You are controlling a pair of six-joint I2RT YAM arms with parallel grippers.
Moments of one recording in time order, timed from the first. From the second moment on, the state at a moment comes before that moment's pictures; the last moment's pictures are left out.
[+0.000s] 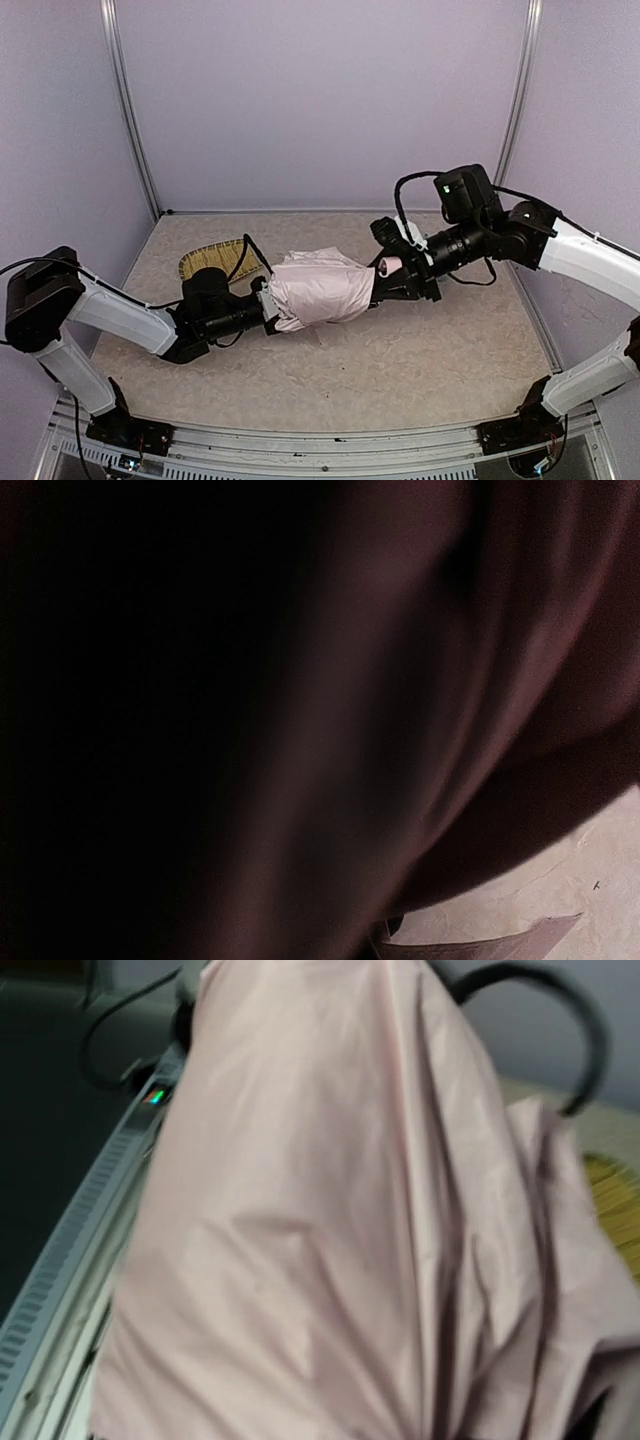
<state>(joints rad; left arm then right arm) -0.90 1.57 0.57 0.94 0.14 0.66 0.79 1.30 1.25 -0.55 -0.80 -0.63</state>
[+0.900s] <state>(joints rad) -0.86 1.88 0.49 1.05 0.07 1.02 1.12 1.49 0.72 0.00 -0.21 -0.66</state>
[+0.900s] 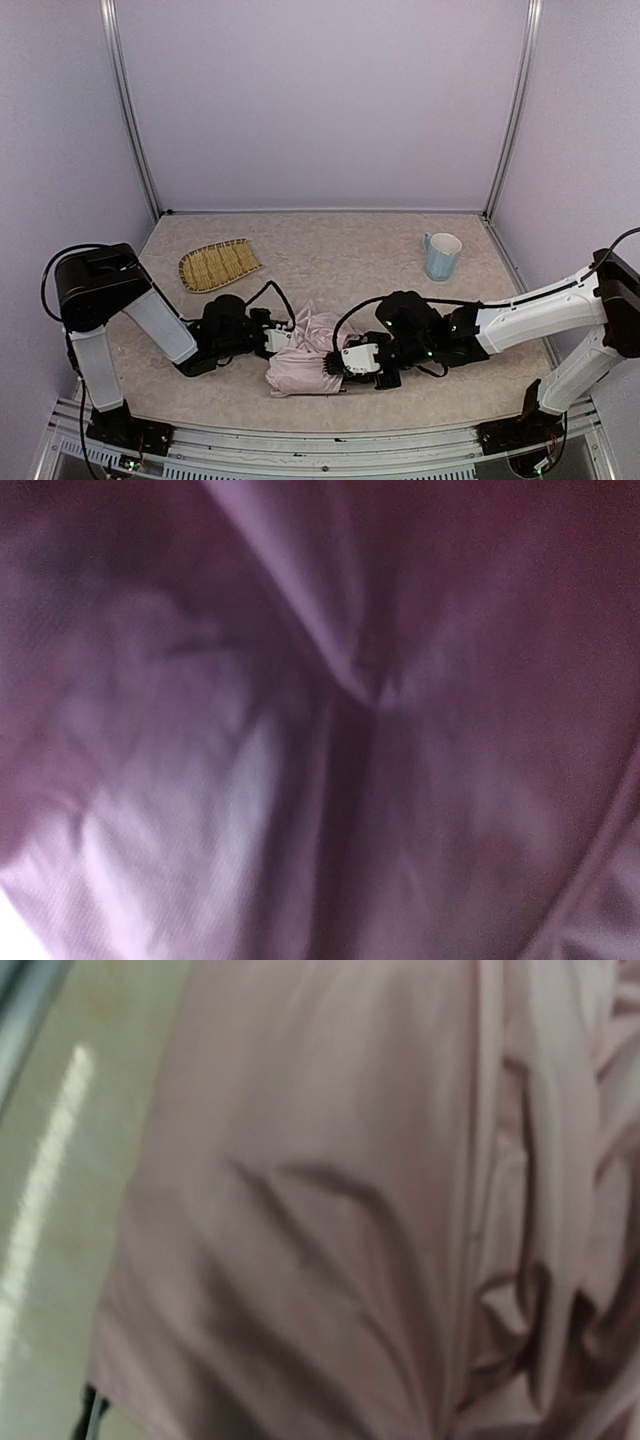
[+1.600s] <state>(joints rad) -0.69 2.10 0.69 1.38 -0.32 1.12 1.14 1.64 0.72 0.02 -0.09 -0.69</state>
